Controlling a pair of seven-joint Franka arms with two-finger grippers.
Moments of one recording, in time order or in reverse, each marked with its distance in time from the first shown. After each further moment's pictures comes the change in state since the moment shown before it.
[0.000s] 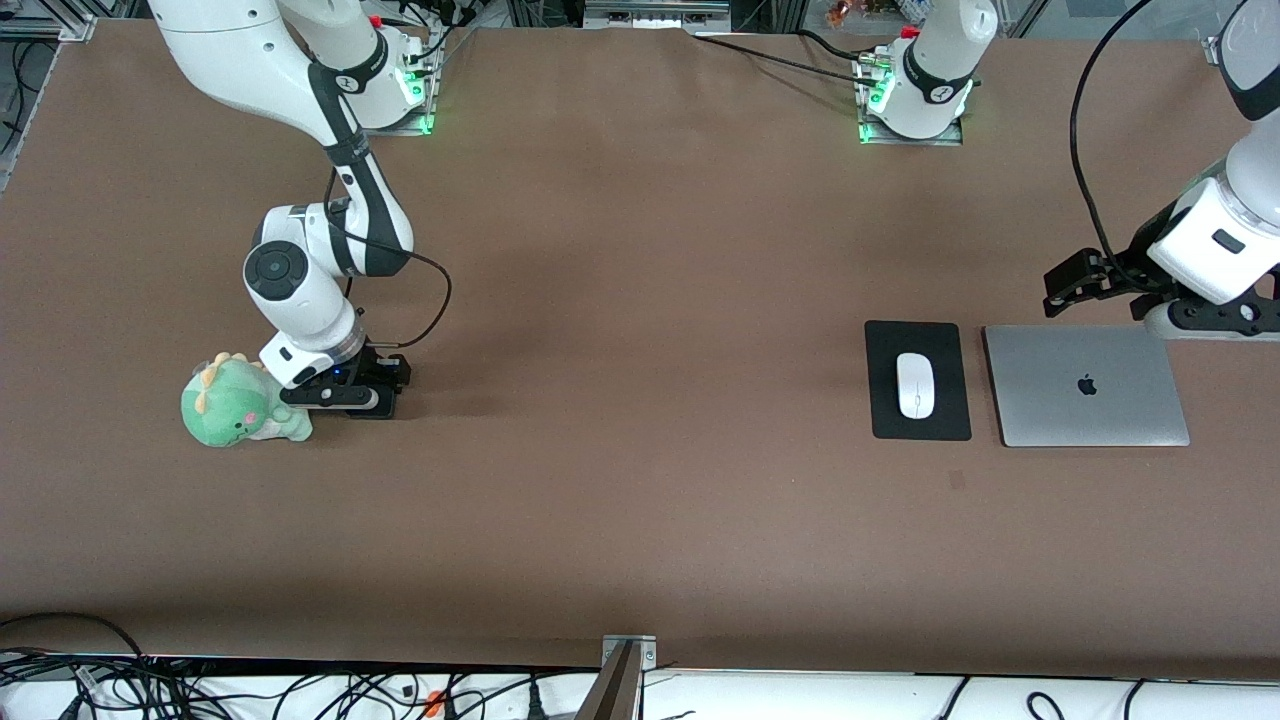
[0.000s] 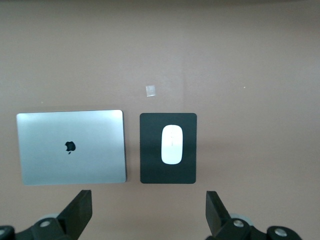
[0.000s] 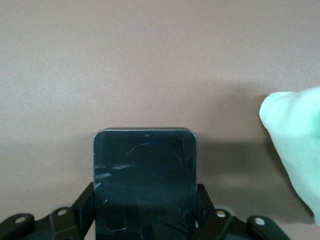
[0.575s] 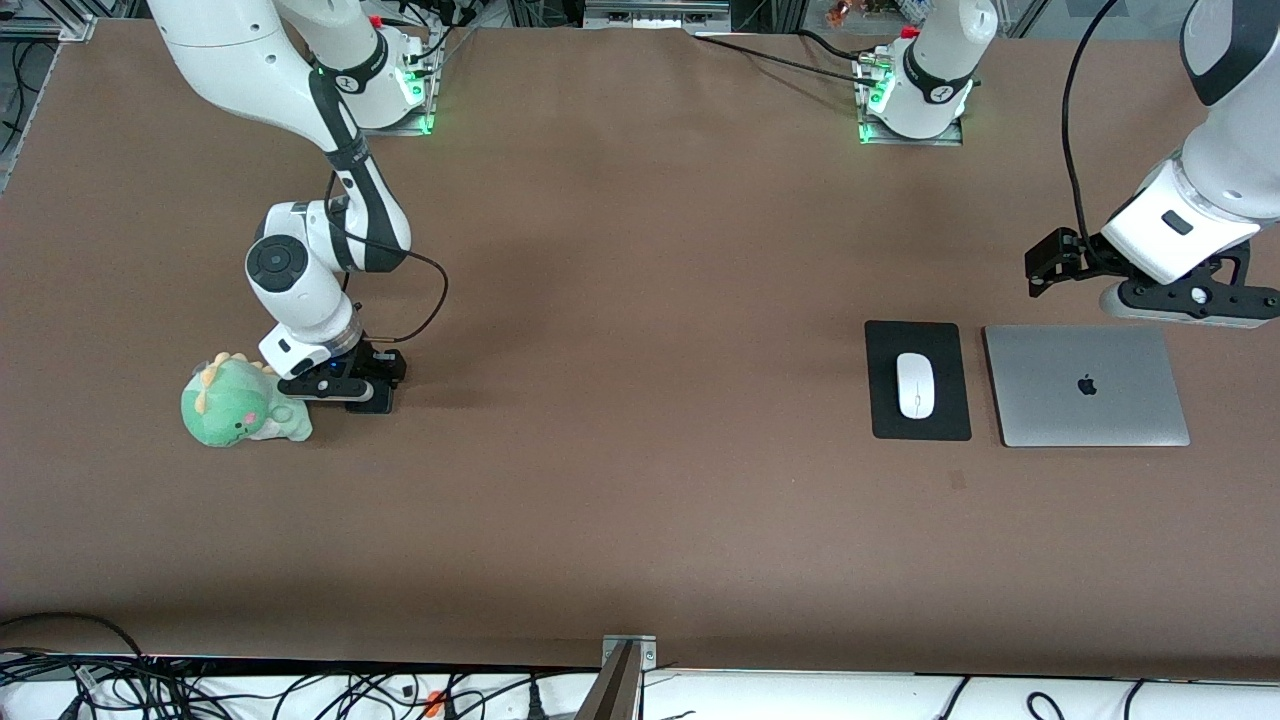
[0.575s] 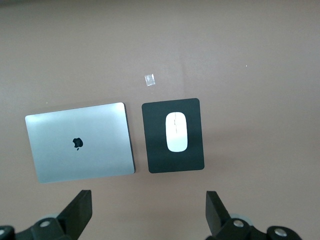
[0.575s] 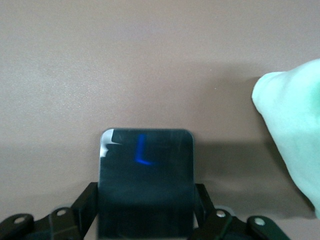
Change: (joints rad) left arm -0.009 -0.016 -0.040 -0.016 0.051 -0.043 0.045; right arm -0.014 0.011 0.000 -0.039 0.000 0.051 0.000
